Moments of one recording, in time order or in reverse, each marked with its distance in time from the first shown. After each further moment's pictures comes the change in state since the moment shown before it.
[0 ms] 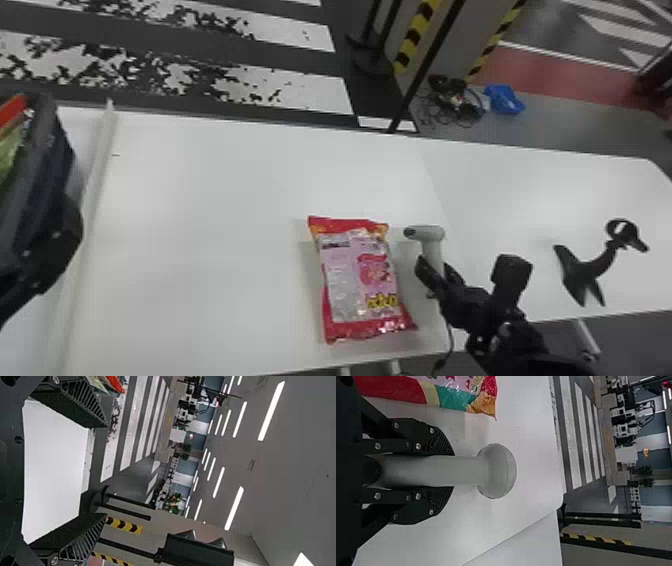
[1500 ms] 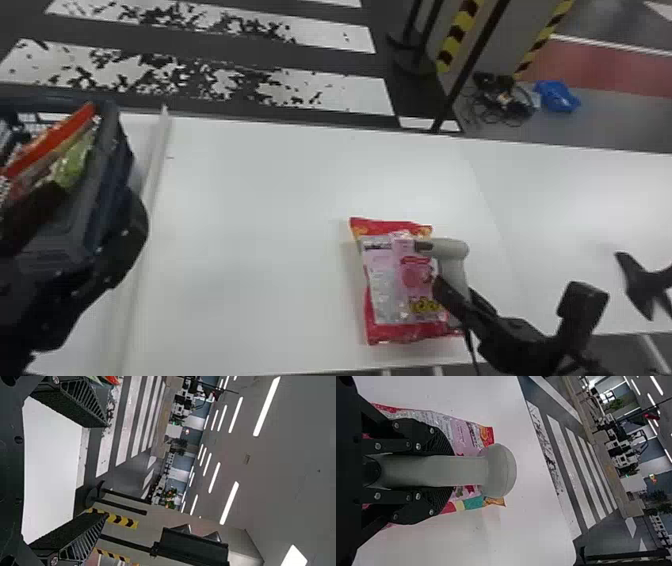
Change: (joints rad) left arm 0.025 0.009 -0.019 -0.024 0.003 -0.029 -0.004; right arm 0.237 0.105 -0.040 -0.406 -0.162 0.233 0.119
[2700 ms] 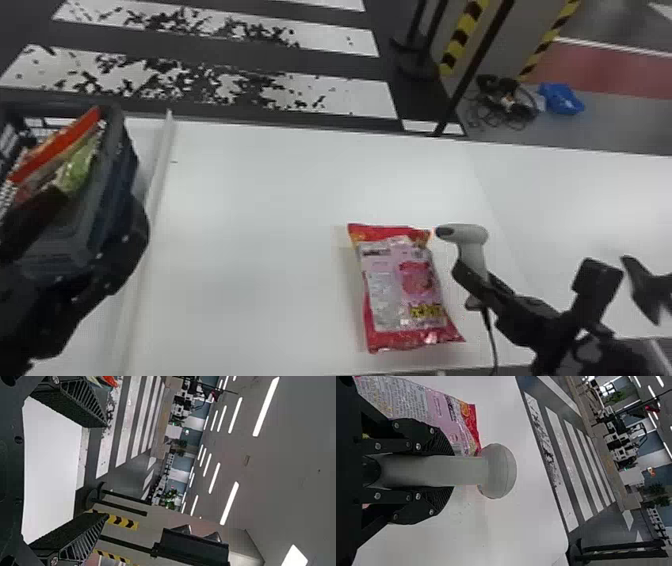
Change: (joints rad) left arm 0.013 0.001 0.006 -0.012 -0.002 -0.001 0.001; right arm -0.143 -0.020 -0.065 0.075 0.011 0.089 -0.004
